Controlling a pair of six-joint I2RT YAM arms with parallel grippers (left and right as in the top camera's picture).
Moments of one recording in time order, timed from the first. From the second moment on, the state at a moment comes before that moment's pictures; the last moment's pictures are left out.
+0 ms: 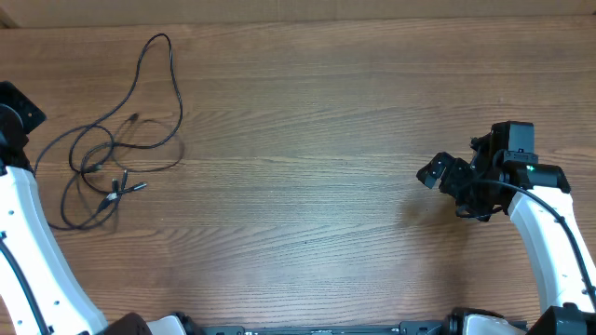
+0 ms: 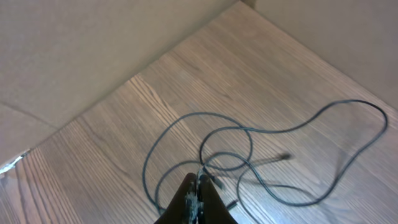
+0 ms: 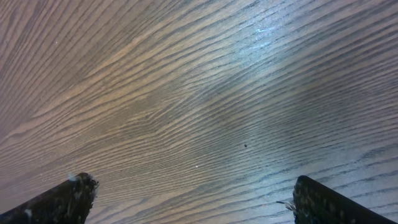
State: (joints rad) left arm 0.49 1.49 1.76 -1.03 -0.29 -0.26; right arm -0.14 1.36 0.92 -0.85 -0.30 0.38
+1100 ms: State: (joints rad) left arm 0.22 1.66 1.74 -1.12 0.14 -0.28; right arm -0.14 1.36 0.92 -0.85 -0.30 0.38
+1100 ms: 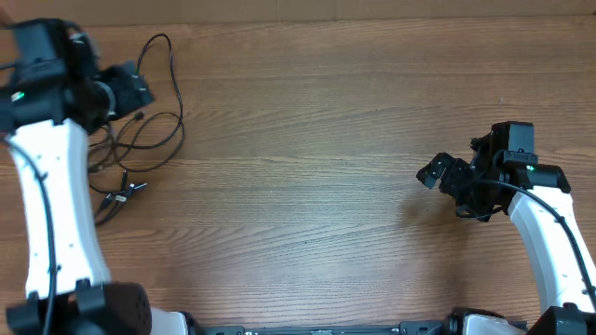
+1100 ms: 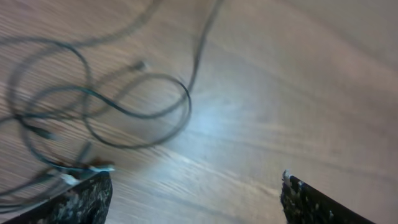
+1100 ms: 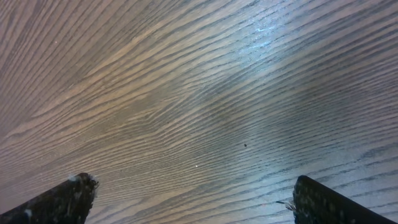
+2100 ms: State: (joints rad) left arm 0.10 2.21 1.72 -0.99 0.06 -0.24; right arm -0.14 1.36 0.92 -0.87 -0.30 0.38
